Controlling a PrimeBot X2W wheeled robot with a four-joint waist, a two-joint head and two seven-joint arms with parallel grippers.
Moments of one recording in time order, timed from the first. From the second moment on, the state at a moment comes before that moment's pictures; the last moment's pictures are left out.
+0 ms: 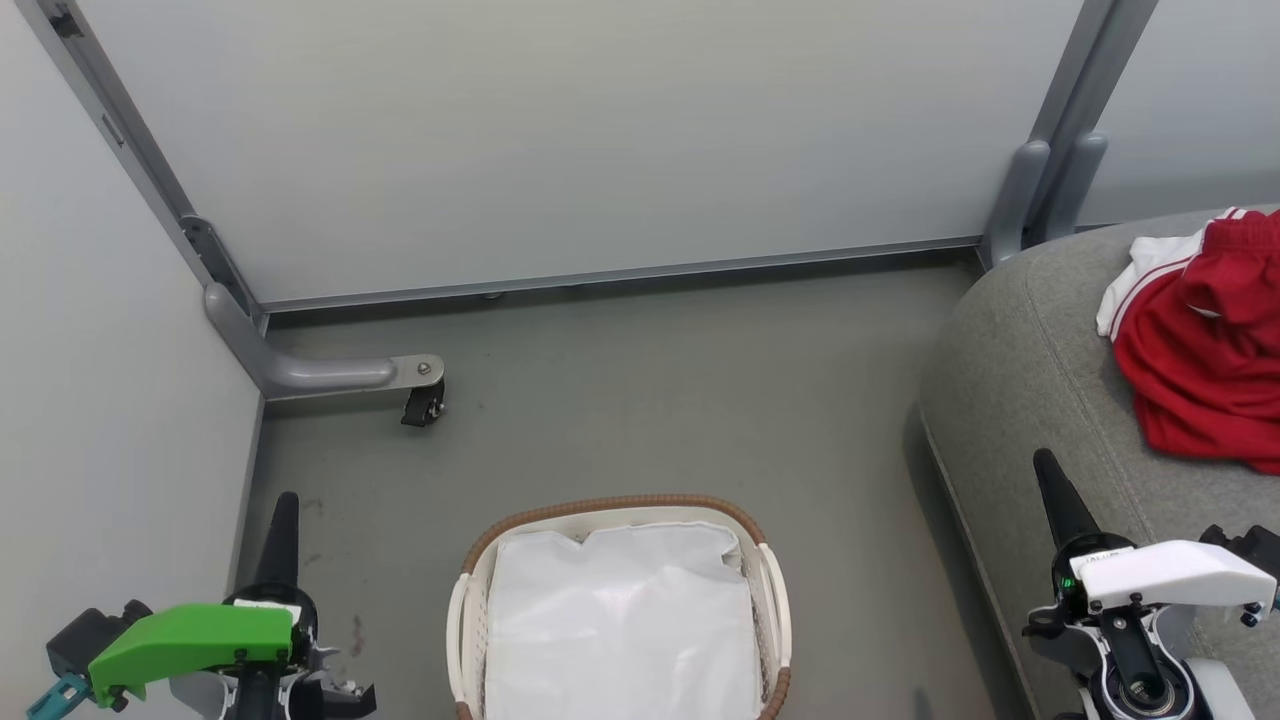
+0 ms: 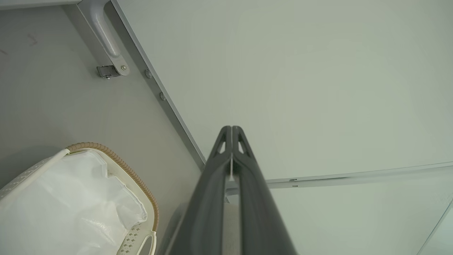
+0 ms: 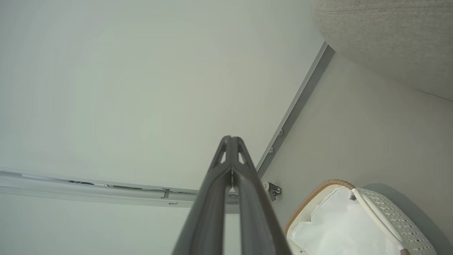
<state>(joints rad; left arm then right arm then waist) -0.08 0.05 0.07 0.28 -1.35 -0.12 0.04 -0.12 -0.04 -0.09 0.28 1.32 0.13 0.04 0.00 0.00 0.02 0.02</state>
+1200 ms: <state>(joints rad) -0.10 0.05 0.11 0.25 -1.59 -0.13 0.11 -0.11 -0.05 -0.11 0.25 1.59 0.13 0.11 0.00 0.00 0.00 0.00</state>
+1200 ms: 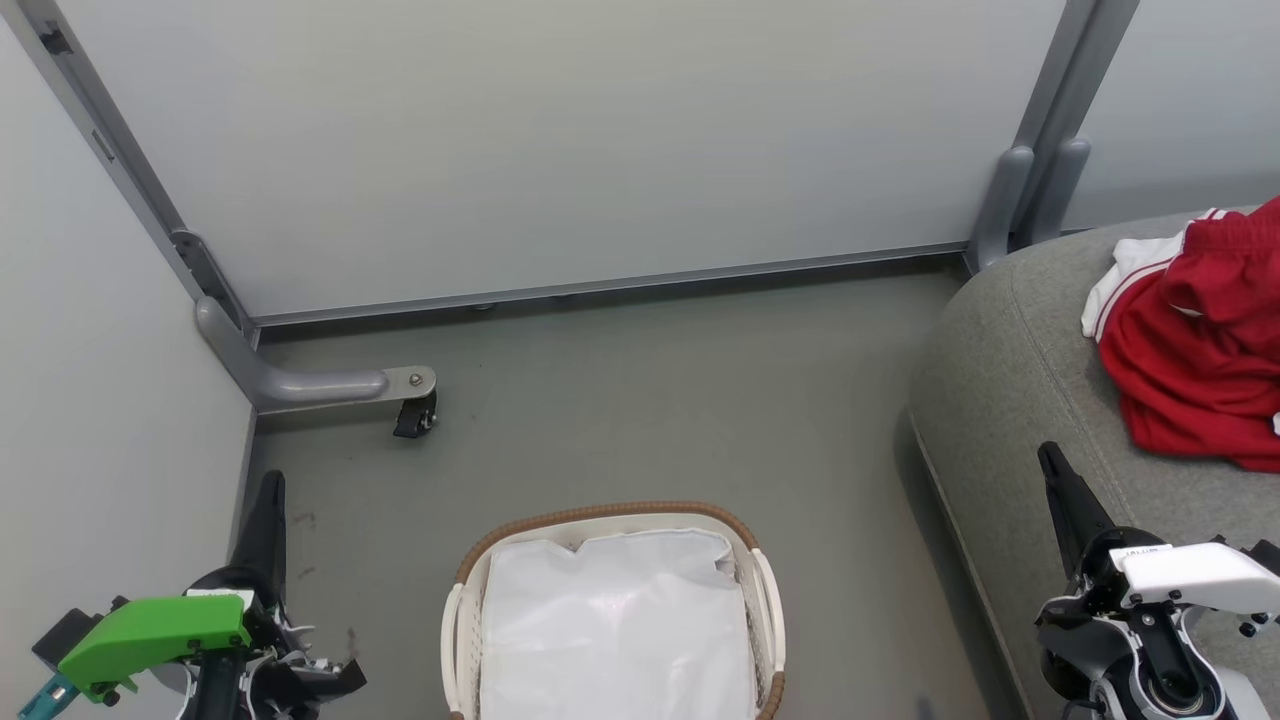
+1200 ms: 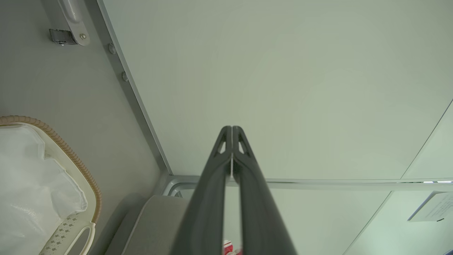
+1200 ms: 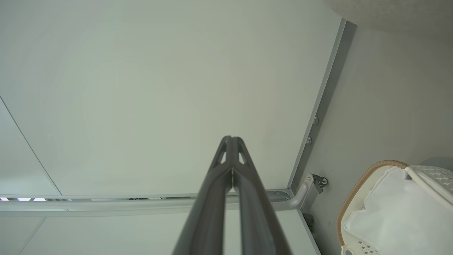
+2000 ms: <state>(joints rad) -0.10 0.05 0.11 0.25 -1.61 -0.13 0.11 -0.11 -0.05 -0.11 0.25 1.61 0.13 0.12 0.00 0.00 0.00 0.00</state>
